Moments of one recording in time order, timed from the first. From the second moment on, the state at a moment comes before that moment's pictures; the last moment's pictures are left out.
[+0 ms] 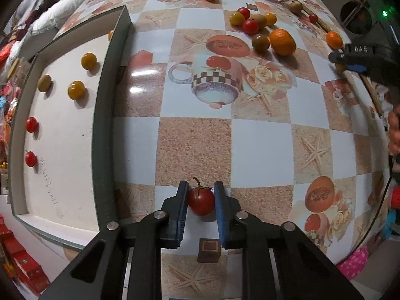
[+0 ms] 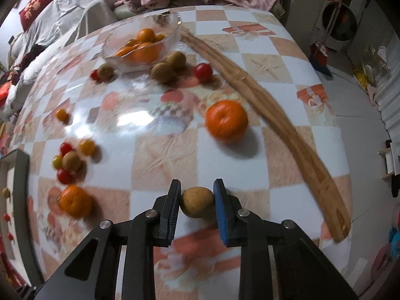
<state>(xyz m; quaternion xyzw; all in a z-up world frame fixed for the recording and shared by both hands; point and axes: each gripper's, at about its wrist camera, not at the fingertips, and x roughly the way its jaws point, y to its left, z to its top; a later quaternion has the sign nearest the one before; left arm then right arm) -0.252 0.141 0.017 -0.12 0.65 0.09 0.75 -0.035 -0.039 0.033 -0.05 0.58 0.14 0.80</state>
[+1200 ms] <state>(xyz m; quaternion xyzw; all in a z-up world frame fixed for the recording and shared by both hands) -0.257 0.232 0.081 -0.16 0.57 0.12 0.79 -0.149 0.091 0.088 -0.09 0.60 0.27 0.75</state>
